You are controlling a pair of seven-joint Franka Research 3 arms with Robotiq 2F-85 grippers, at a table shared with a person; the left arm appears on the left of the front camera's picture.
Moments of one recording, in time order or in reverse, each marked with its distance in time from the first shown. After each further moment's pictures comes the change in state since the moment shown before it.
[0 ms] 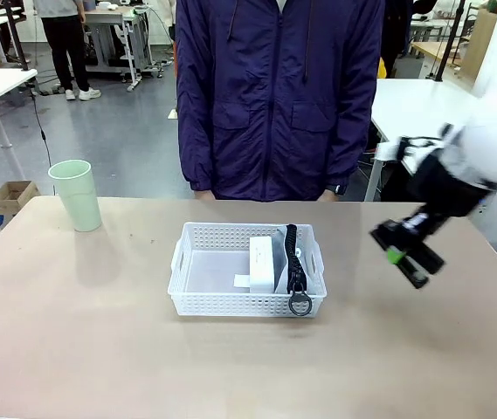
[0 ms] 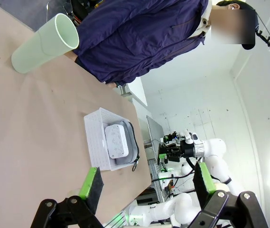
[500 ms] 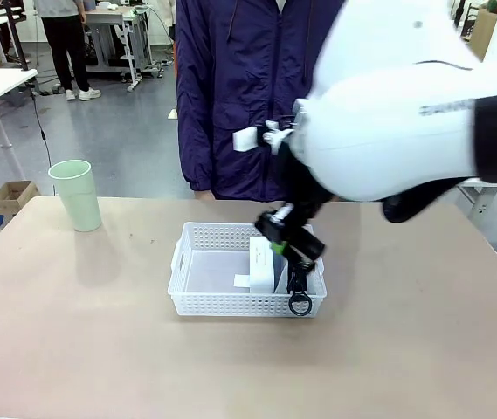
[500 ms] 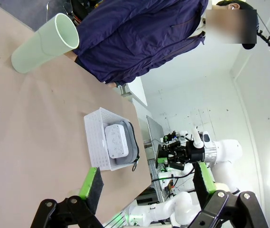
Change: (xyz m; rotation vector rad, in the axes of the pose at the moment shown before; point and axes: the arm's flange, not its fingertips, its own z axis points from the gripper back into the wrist) left arm 0.000 0.000 0.000 0.000 0.000 0.000; right arm 0.104 0.163 -0.015 -0.037 -0.020 0.210
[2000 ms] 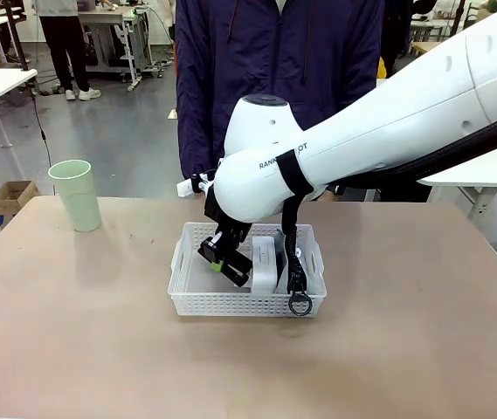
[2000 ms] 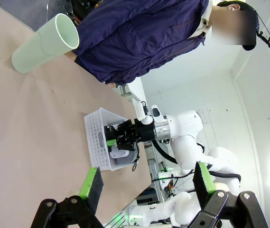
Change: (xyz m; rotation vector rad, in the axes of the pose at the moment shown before) left arm 0.000 0.000 0.000 0.000 0.000 0.000; right arm 0.106 -0.035 -0.183 0.136 0.089 0.094
